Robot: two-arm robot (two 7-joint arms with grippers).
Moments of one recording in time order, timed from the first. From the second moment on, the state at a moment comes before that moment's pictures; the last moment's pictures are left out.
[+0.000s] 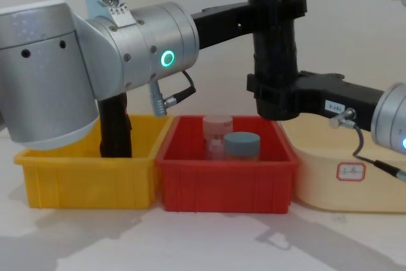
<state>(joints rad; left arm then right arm) -0.47 0.14 0.47 -1.53 -0.43 0.10 -0.35 0.30 0.26 -0.38 -1.50 0.30 0.01 0.34</state>
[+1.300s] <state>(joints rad) -0.47 0.14 0.47 -1.53 -0.43 0.10 -0.35 0.31 0.37 -0.13 -1.44 0.26 0.04 0.21</state>
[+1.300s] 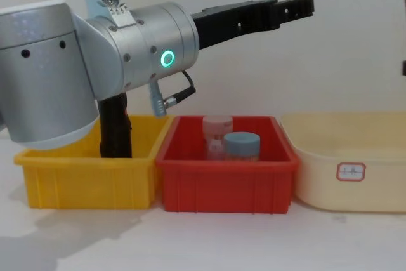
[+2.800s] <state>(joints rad) -0.38 0.15 0.29 -1.54 -0.45 -0.10 -0.27 0.38 0.32 -0.24 -1.51 0.25 0.06 0.34</state>
